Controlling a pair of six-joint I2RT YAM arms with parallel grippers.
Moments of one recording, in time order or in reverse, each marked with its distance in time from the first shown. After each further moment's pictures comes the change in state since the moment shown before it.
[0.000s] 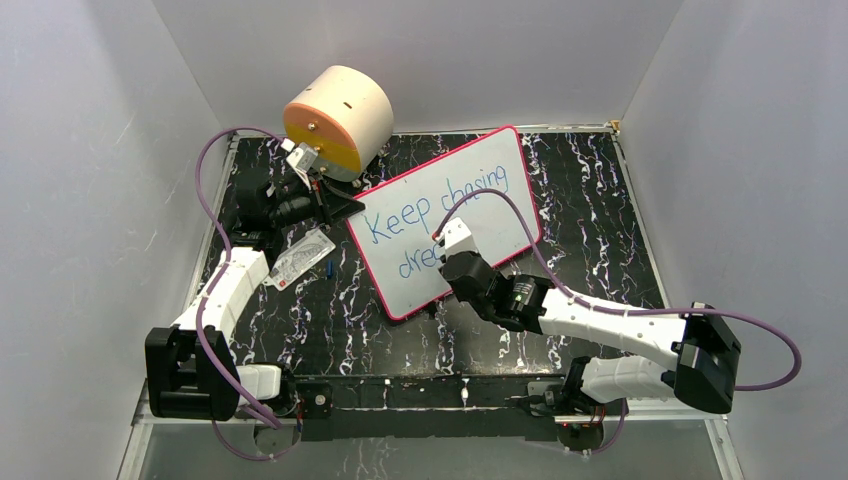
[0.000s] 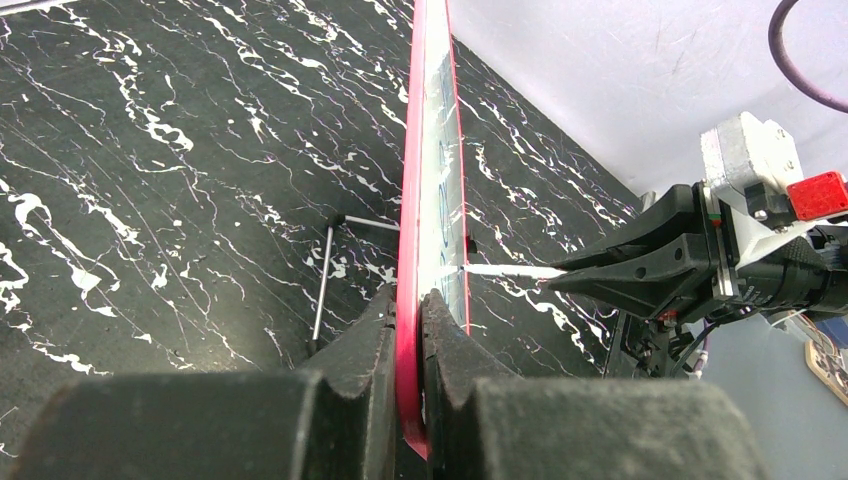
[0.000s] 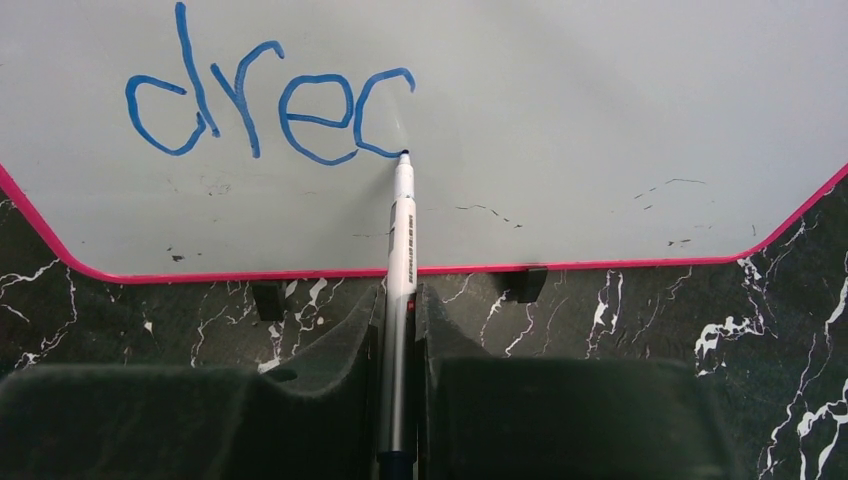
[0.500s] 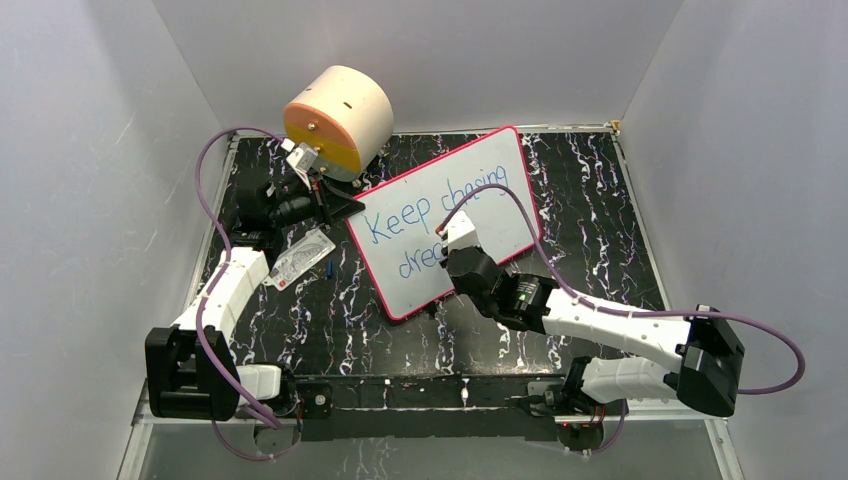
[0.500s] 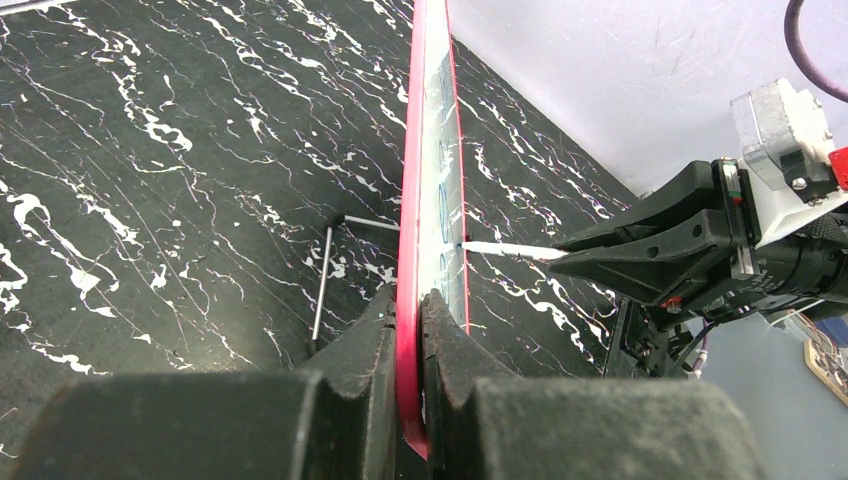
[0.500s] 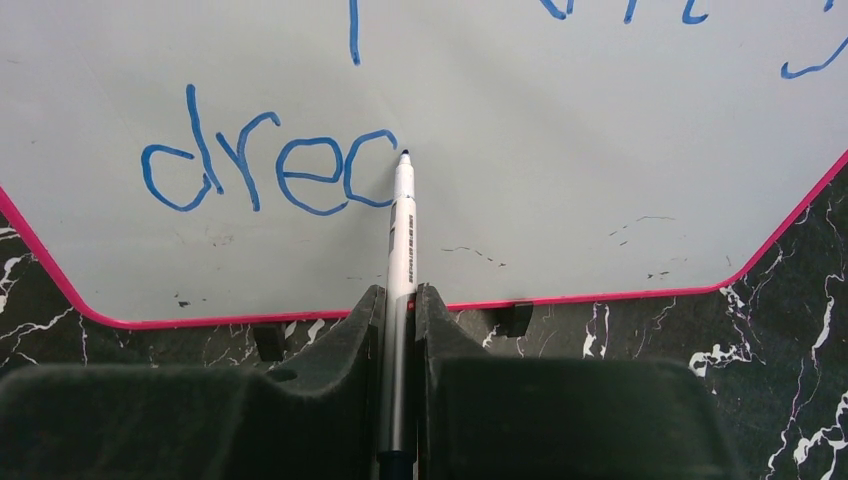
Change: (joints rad) left arm 0.000 0.000 0.000 0.000 0.002 0.000; right arm -0.017 -0.022 -0.008 0.082 0.027 -0.045
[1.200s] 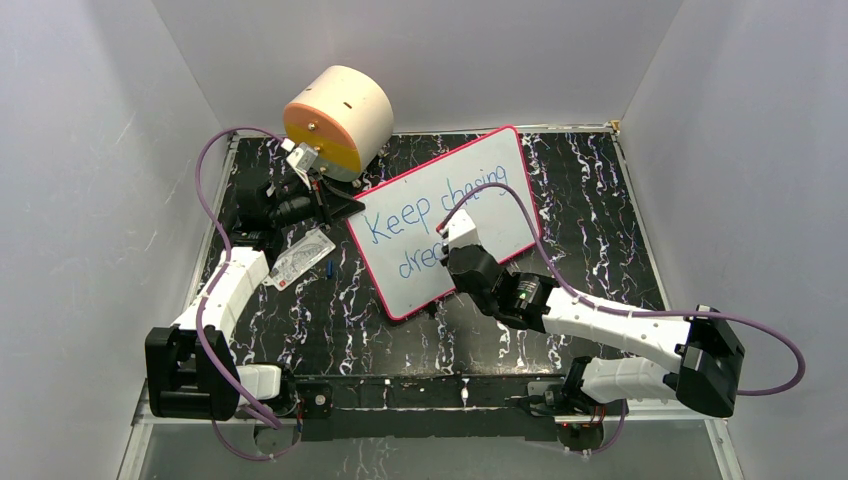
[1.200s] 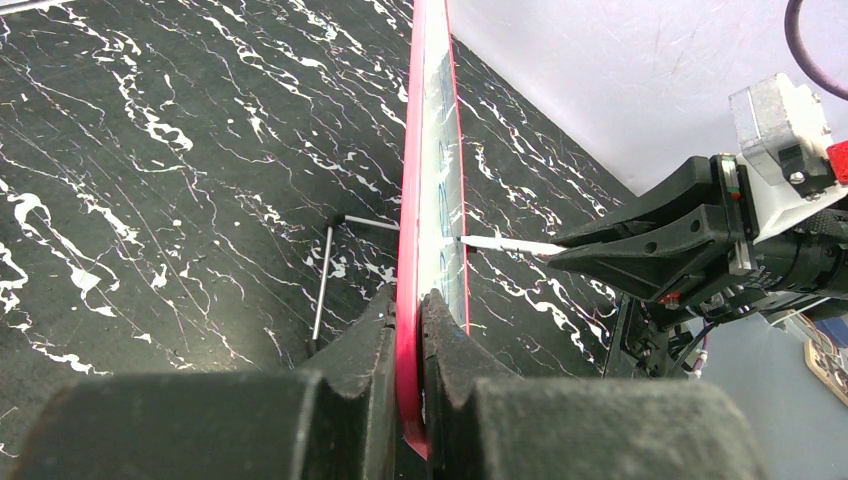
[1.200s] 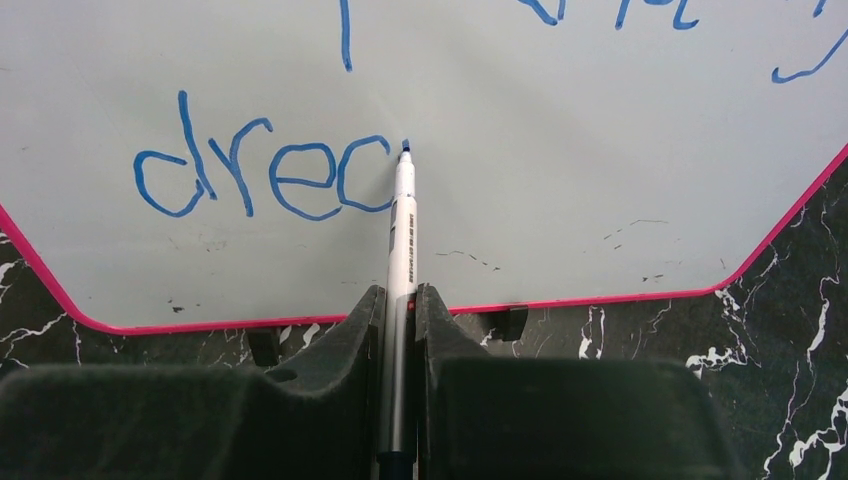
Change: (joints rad) left arm 0.000 0.001 0.001 0.000 0.001 0.000; right arm -0.014 0.002 0.000 0.023 -0.005 -0.013
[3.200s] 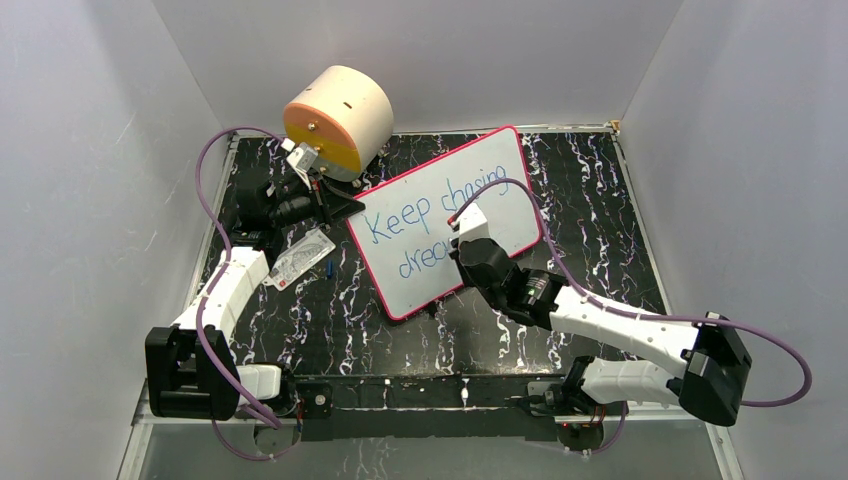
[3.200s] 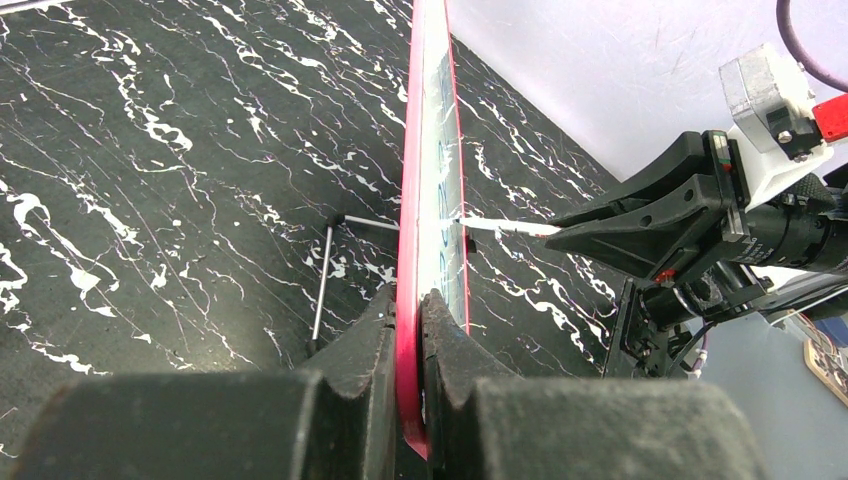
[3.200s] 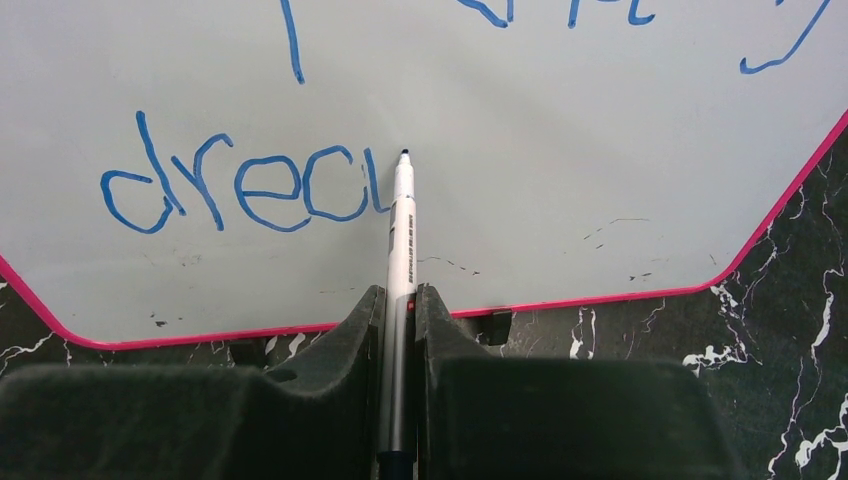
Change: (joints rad) left arm 0.000 0.001 0.001 0.000 0.001 0.000; right arm -0.065 -0.043 -0.024 0.009 -0.050 0.002
